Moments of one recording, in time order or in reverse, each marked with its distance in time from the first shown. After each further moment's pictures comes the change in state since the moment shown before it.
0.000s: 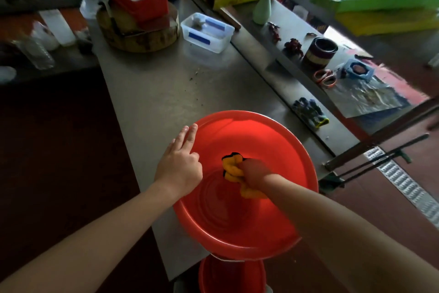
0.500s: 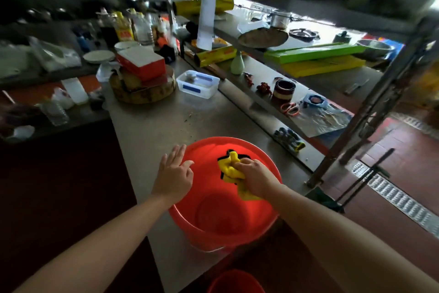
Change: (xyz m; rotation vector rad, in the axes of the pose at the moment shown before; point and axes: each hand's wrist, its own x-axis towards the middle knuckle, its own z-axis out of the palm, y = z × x) left_hand -0.016 0.028 -0.043 -0.102 0.167 -0.007; right_hand -0.116 -0.029 -0.056 -0.134 0.434 0.042
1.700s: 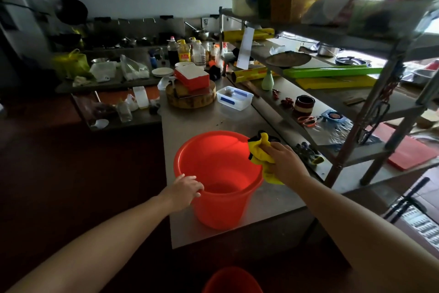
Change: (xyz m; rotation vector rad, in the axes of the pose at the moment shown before) left_hand -0.166 0.084 -0.026 0.155 -0.348 0.018; right_hand -0.116 0.044 -0.068 -0.214 0.218 -0.169
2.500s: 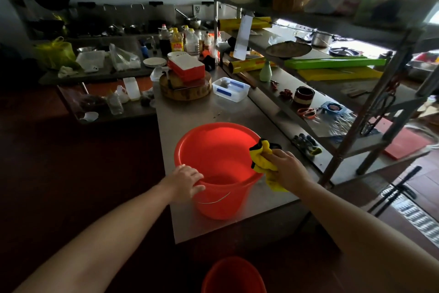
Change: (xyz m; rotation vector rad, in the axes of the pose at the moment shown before) left_hand 0.009 -0.047 0.003 0.146 -0.011 0.036; right_hand -0.018 -0.024 0.021 0.008 -0.080 0.035
